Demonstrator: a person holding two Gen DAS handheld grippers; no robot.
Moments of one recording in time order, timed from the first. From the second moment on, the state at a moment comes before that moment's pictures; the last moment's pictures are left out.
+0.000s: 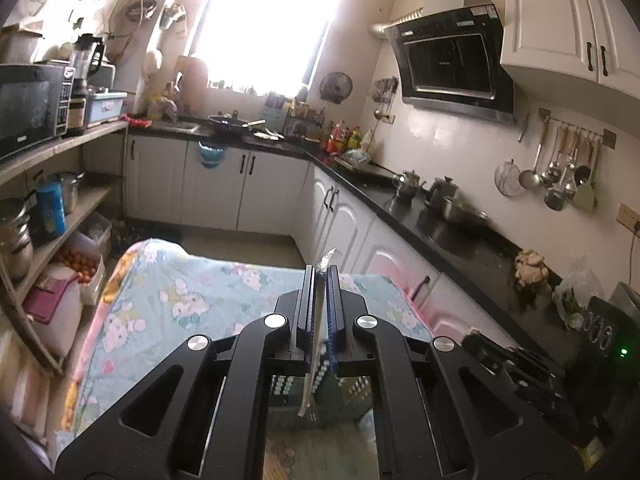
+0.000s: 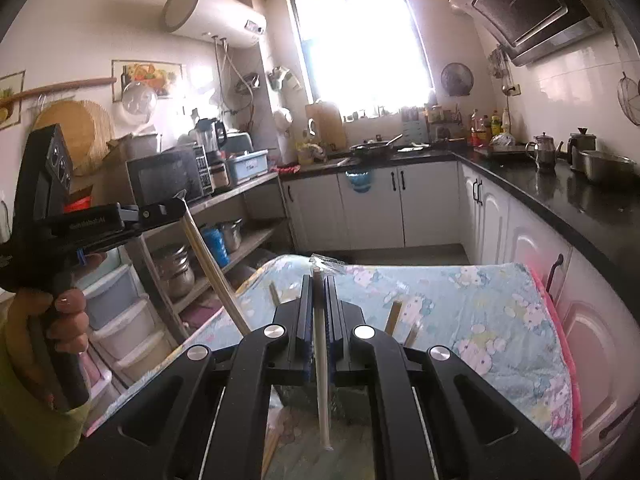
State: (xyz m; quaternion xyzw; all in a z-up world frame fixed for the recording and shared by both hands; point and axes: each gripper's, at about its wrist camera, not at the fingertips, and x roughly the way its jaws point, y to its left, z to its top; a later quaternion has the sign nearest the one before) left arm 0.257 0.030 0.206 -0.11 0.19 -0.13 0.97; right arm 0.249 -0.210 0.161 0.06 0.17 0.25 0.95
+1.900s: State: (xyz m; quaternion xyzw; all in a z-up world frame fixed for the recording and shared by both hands) left arm 0.307 0.058 0.080 -0.20 0.25 -0.11 0.94; right arm 0.335 -0.166 0.109 0.03 0.12 0.19 0.97
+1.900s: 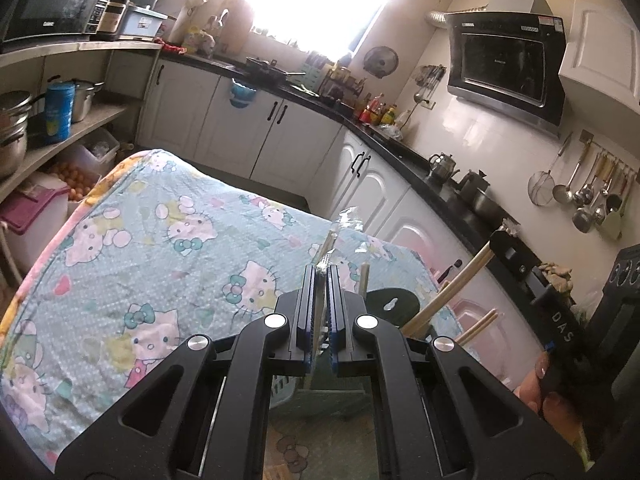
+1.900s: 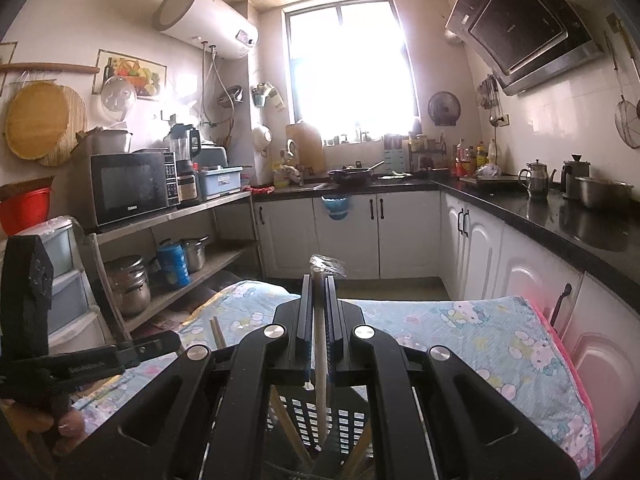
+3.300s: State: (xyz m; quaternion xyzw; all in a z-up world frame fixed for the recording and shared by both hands) left arm 0.296 0.050 0.077 -0.17 0.27 -0.08 0.95; right arm 0.315 -0.192 0.055 0.06 0.23 0.21 0.95
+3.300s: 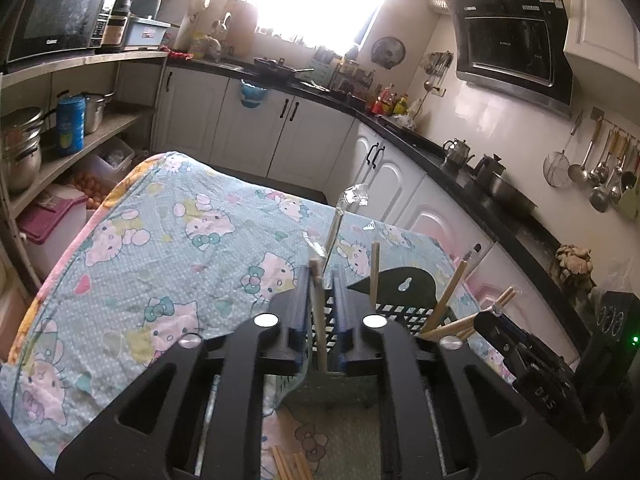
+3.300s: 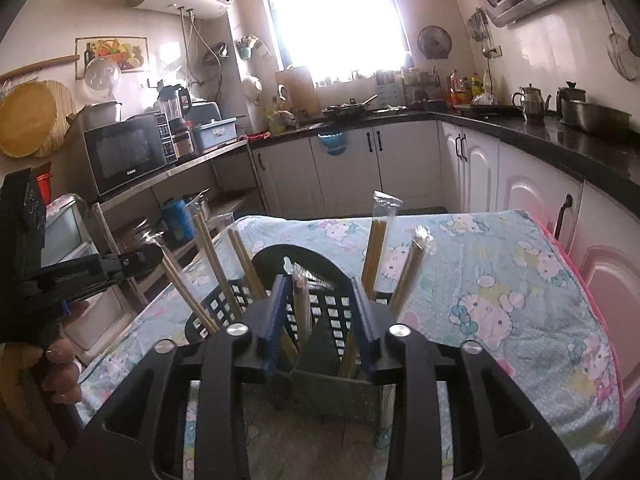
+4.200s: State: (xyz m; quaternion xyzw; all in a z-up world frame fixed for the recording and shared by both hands) left arm 0.244 0.043 0.073 -0.17 0.27 -0.08 0.94; right arm 0.268 -0.221 0.057 0.05 0.24 0.21 0.95
